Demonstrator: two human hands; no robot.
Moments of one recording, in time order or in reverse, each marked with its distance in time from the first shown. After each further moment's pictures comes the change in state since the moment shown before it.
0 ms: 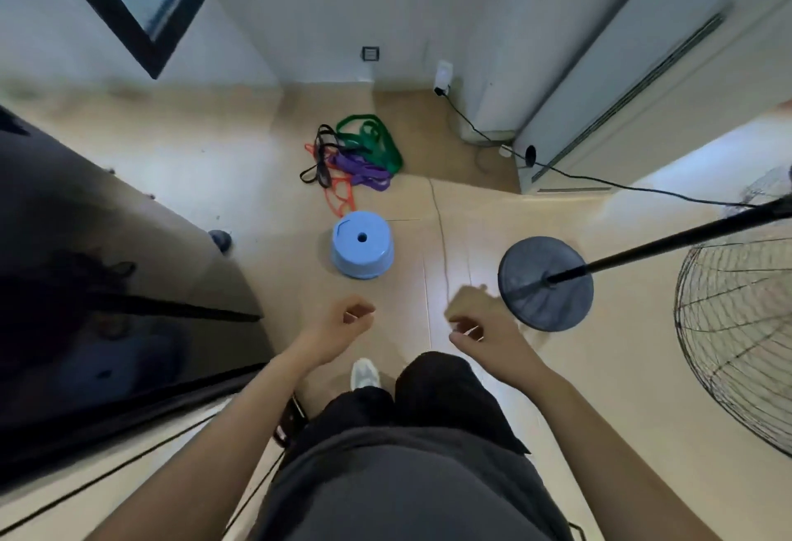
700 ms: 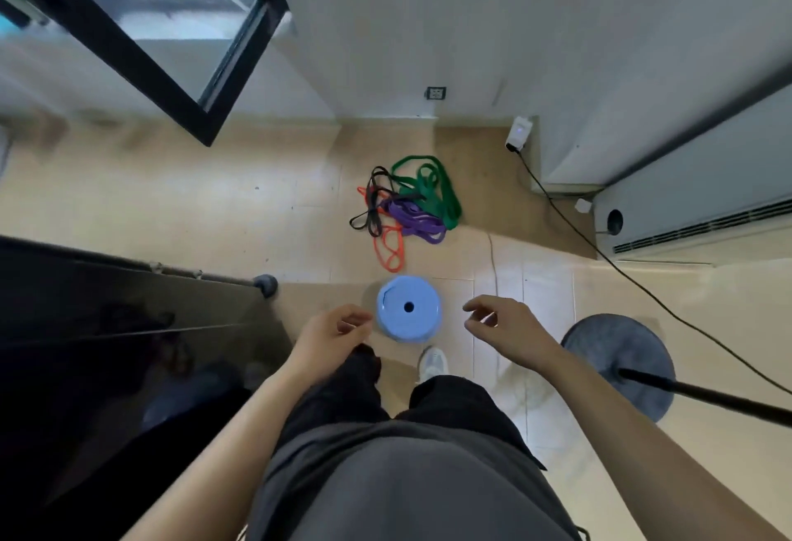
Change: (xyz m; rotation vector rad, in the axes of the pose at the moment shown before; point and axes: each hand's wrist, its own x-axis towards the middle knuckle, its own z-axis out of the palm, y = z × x) left_hand 0.198 0.065 -0.198 -0.111 0.182 -0.139; right_hand 0.318 -0.128 -0.120 -0.014 -0.177 -0.004
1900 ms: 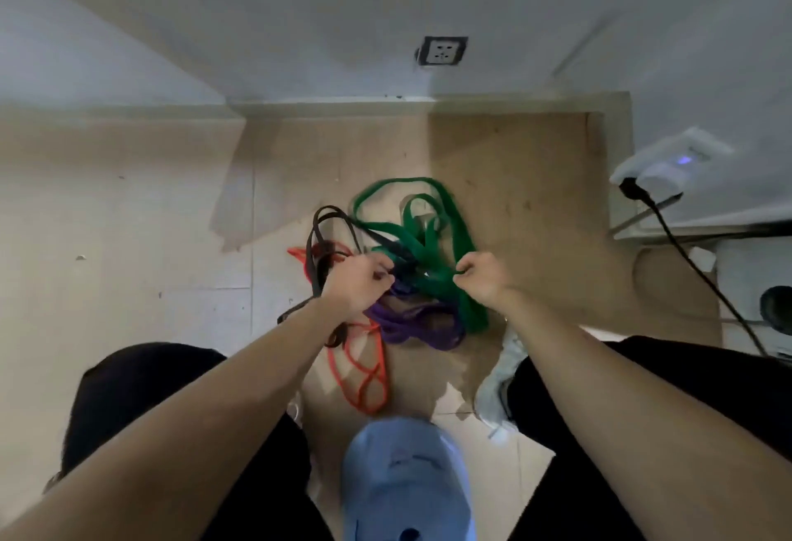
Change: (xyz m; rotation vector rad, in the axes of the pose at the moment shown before) left_hand 0.801 -0.139 0.098 0.403 -0.219 0.104; right_hand 0.780 0.202 0.018 -0.099 0.036 0.372
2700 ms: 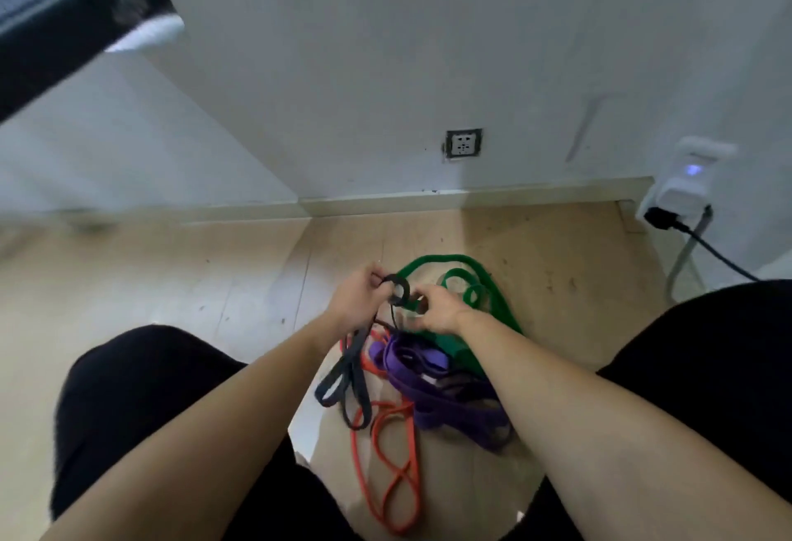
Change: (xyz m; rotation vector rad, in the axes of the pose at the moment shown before) left_hand -0.007 -0.019 -0.007 -0.149 0.521 0.130; right_hand 0.025 -0.054 0.072 0.016 0.009 -0.540
